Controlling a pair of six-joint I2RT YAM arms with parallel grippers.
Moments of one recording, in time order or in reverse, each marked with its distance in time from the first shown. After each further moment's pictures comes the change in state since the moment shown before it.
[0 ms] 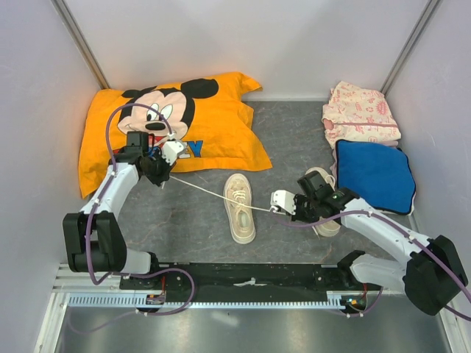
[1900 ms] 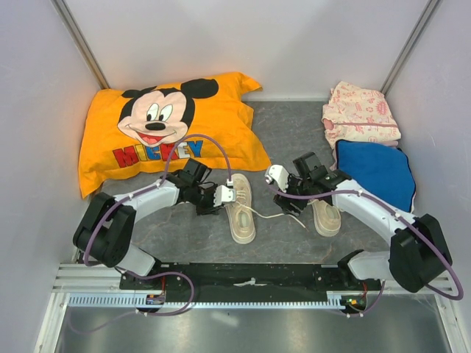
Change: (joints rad) left arm -0.515 0.091 -0.240 0.234 0.244 0.212; right arm -0.061 0.175 0.171 0.070 -0.160 0.229
